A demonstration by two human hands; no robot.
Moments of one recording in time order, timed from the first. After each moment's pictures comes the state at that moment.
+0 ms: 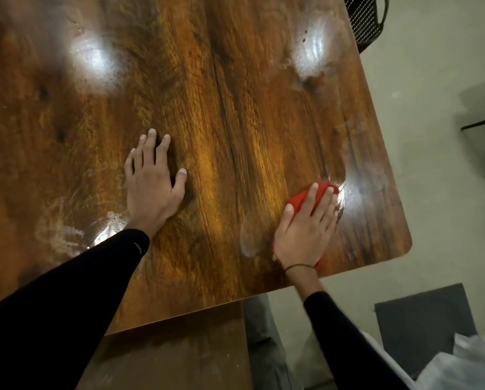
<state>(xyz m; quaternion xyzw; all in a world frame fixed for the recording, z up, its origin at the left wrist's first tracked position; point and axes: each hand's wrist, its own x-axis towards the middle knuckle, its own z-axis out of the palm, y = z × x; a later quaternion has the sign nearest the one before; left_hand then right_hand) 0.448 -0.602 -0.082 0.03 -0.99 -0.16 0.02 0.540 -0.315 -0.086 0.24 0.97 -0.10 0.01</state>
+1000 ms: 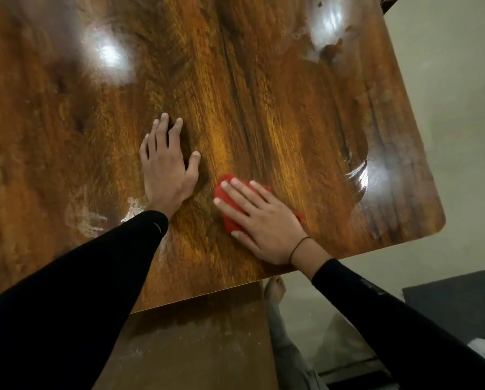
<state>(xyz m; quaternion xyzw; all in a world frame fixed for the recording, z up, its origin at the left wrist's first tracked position) 0.449 -0.600 -0.076 0.04 -0.99 -0.17 0.02 0.538 -0.355 -0.091 -0.38 0.92 -0.08 0.10</state>
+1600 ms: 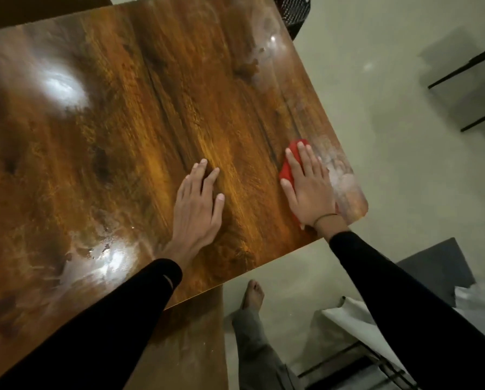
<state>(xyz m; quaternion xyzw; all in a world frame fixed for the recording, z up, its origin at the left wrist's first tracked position) 0.502 -0.450 -0.064 -0.13 -0.96 -0.22 -0.05 0.508 -0.168 -0.064 0.02 0.99 -0.08 0.10</state>
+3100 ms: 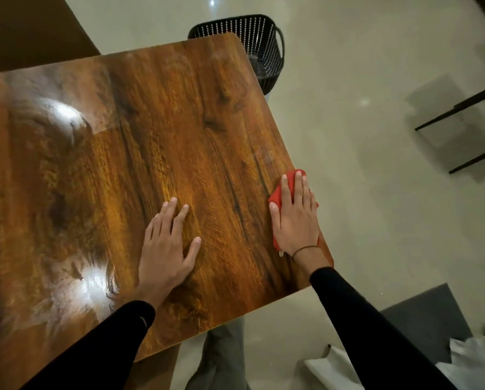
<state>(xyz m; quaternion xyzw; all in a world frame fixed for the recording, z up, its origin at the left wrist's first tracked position) 0.482 -0.410 -0.085 -0.09 -0.98 -0.16 -0.05 0.459 -0.104 -0.077 0.09 0.99 -0.11 0.08</state>
